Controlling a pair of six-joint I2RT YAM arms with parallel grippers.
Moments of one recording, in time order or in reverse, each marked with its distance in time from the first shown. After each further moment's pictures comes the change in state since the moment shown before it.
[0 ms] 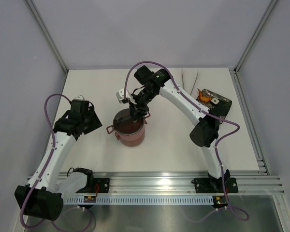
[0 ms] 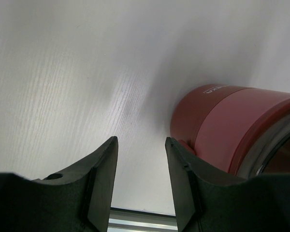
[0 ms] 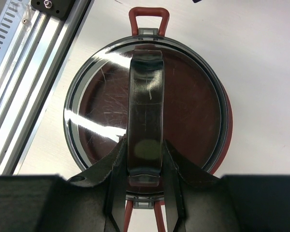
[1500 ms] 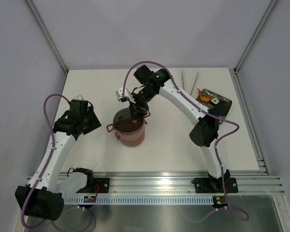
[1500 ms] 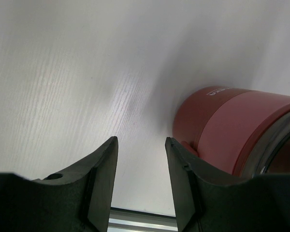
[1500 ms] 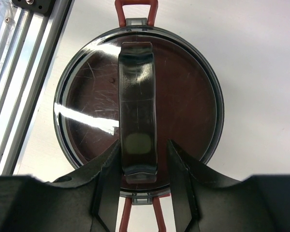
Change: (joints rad) left arm 0.017 0.000 0.000 -0.006 0.000 0.000; right arm -0.003 0.008 0.003 0.032 0.062 0.071
